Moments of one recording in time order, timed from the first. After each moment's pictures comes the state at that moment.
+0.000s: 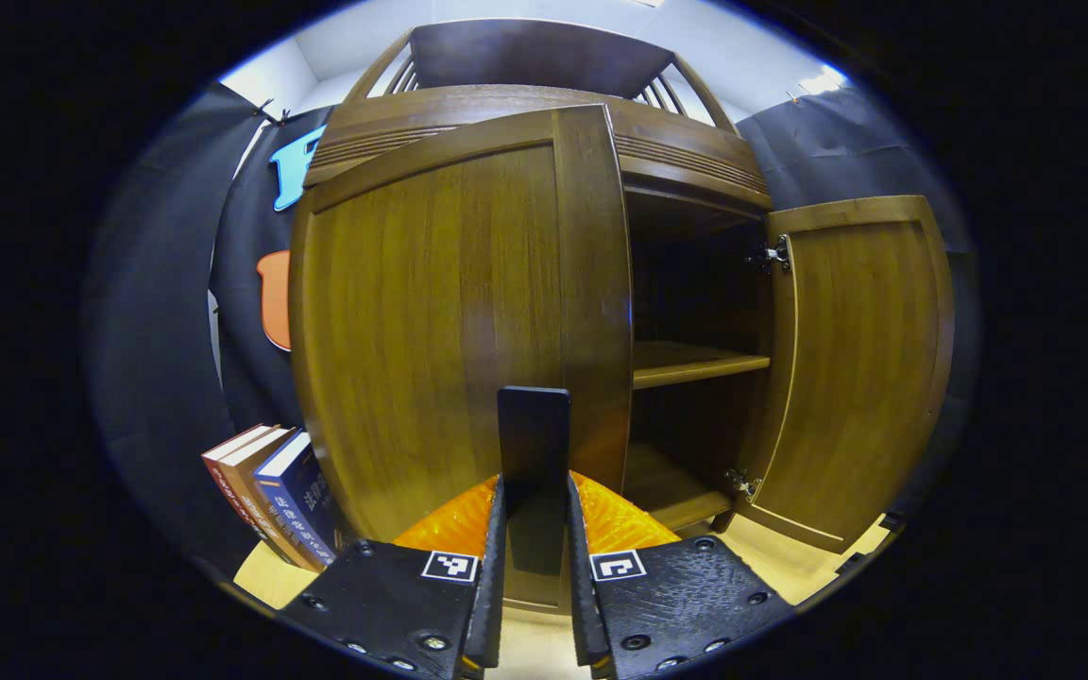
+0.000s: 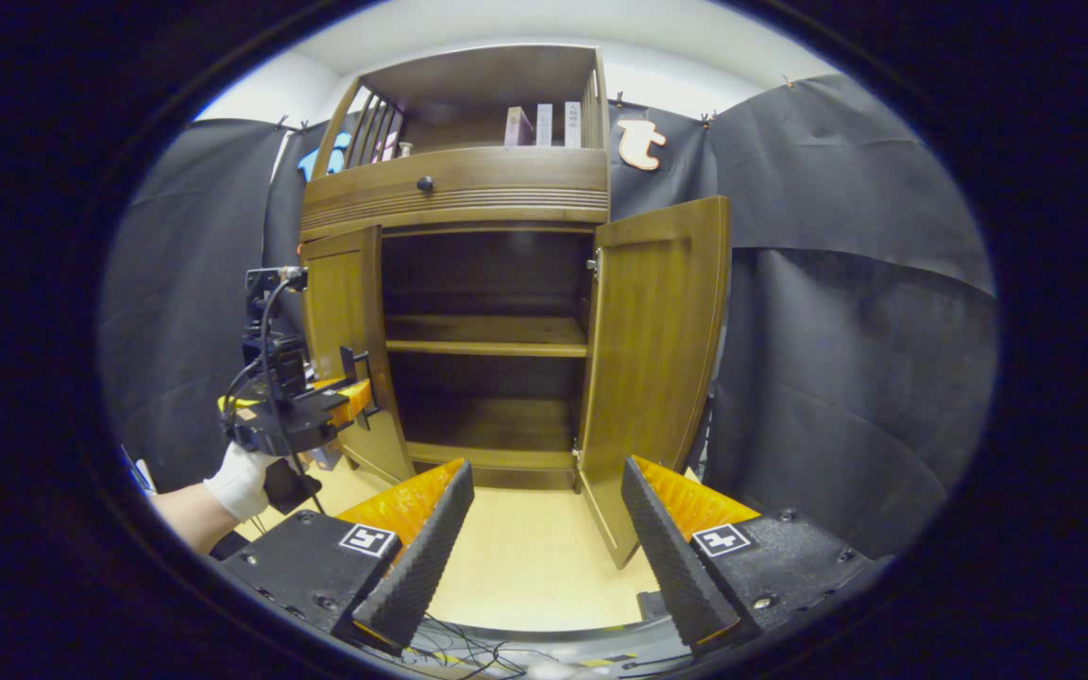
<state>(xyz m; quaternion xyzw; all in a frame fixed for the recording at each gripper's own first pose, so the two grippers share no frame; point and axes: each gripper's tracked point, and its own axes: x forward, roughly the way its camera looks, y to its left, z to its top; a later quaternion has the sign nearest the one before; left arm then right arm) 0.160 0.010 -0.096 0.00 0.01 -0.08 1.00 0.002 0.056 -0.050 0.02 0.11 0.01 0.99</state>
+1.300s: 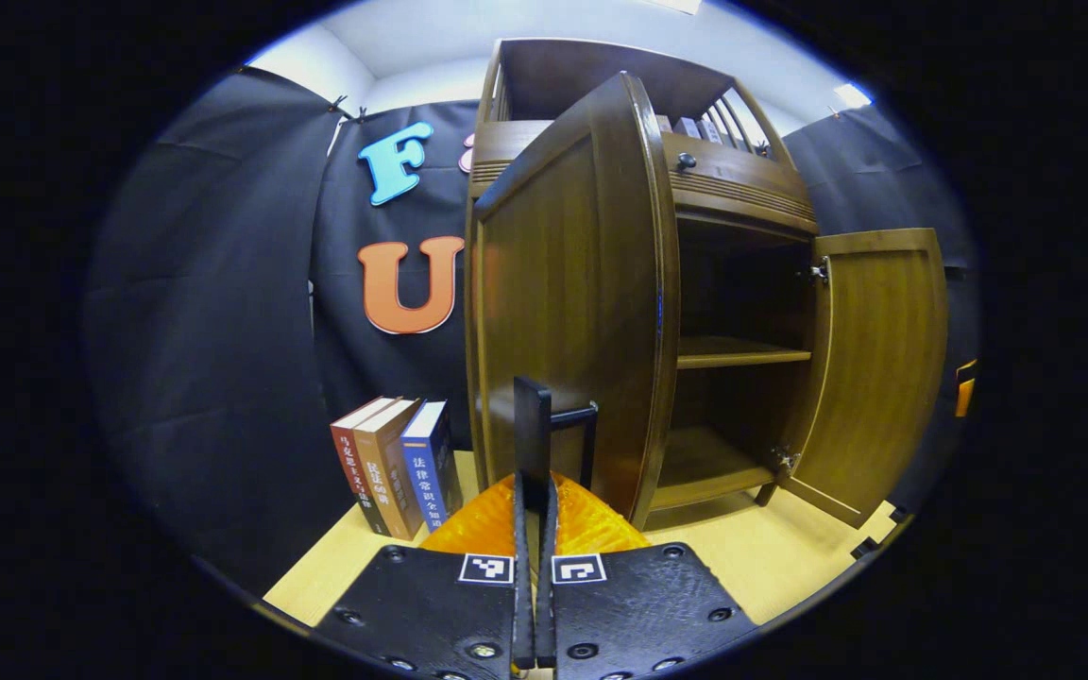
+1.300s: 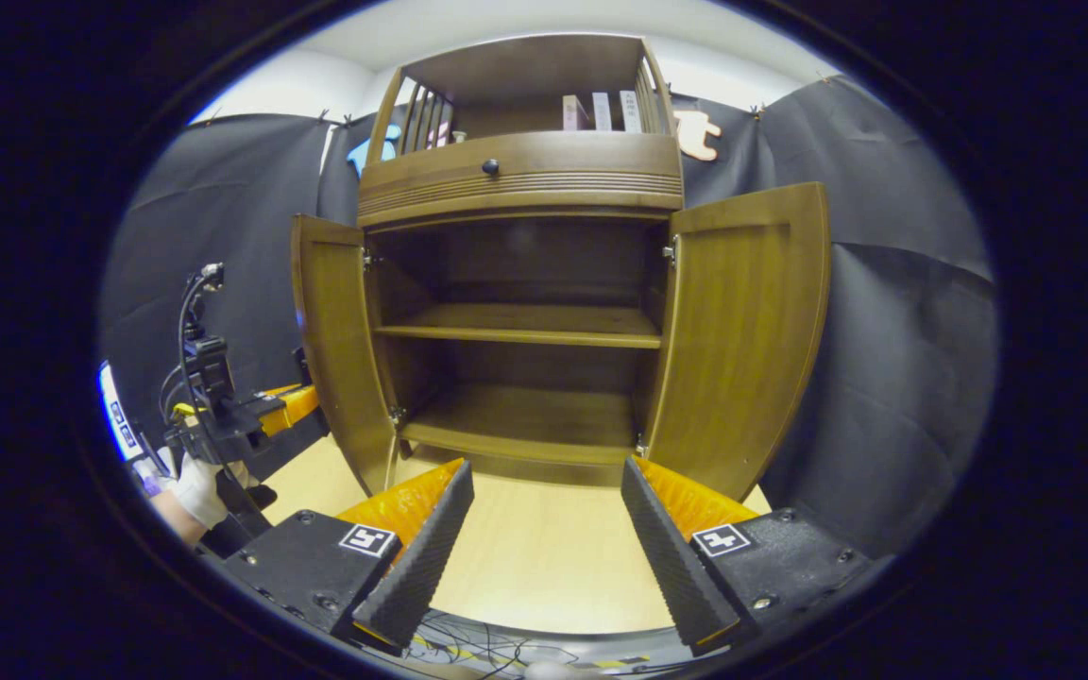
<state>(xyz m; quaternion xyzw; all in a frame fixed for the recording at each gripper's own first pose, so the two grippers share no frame) 0.066 0.126 -0.108 -0.01 0.02 0.01 1.00 0.012 0.114 -0.069 0.02 0.12 0.09 0.99</state>
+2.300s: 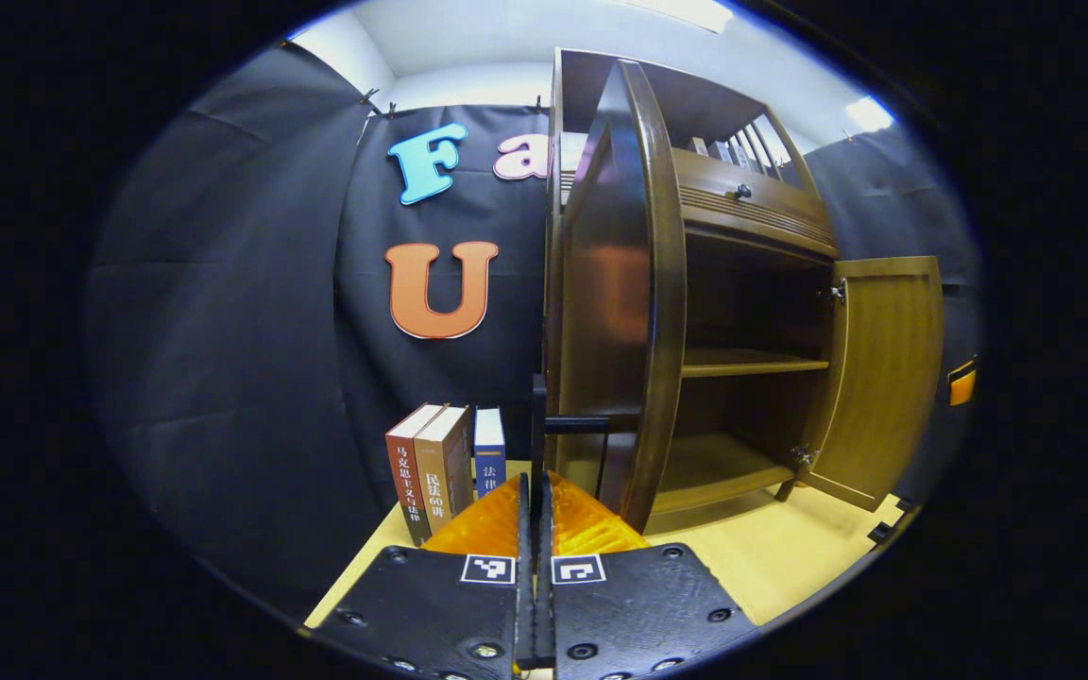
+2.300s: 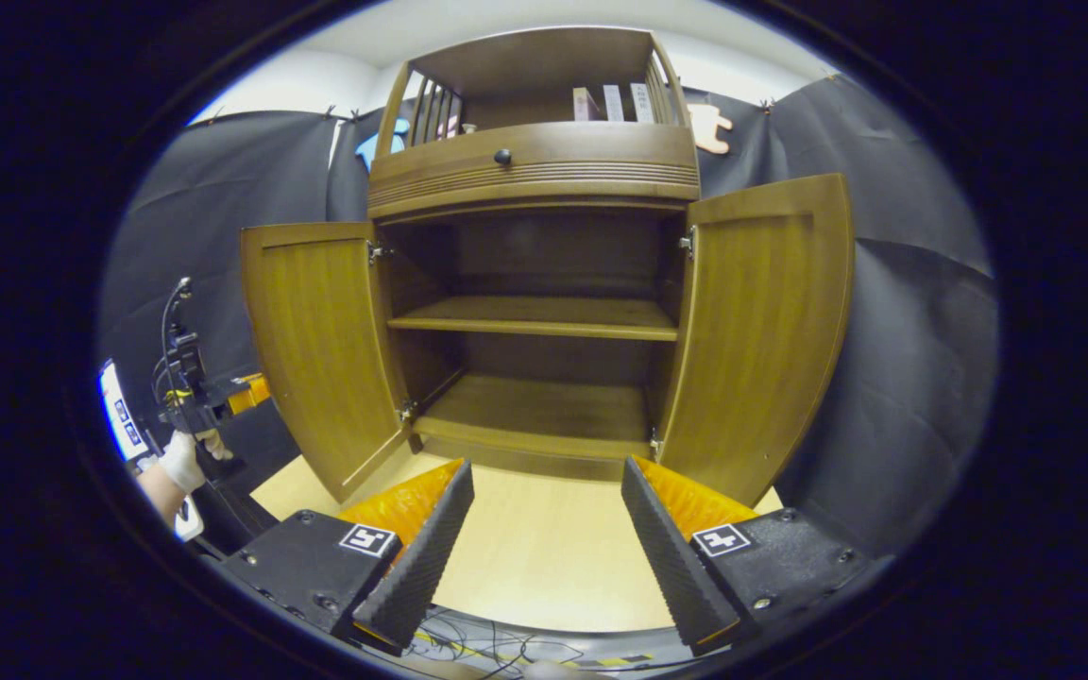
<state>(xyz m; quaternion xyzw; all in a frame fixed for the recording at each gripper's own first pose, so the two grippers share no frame) 0.060 0.234 -0.121 -0.03 0.01 -0.02 1.00 0.017 0.118 -0.072 0.01 0.13 0.11 0.99</state>
